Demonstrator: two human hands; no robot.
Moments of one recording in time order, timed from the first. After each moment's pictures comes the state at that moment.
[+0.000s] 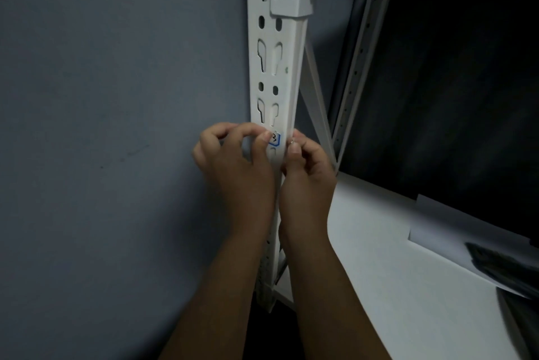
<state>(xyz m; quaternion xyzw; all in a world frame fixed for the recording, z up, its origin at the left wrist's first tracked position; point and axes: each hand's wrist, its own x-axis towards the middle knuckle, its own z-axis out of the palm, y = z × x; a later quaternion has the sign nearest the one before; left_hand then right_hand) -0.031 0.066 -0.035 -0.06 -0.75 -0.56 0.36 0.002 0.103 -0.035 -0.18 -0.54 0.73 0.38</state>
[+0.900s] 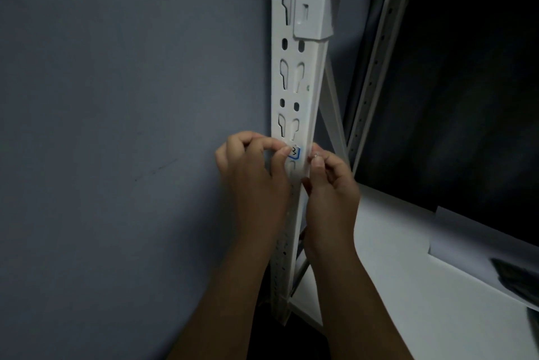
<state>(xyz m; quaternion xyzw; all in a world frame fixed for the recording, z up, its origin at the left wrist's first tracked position) -0.035 0.051 -0.031 -0.13 -0.77 -0.53 0.32 0.005 0.107 -0.035 -0.18 -0.53 0.74 0.36</state>
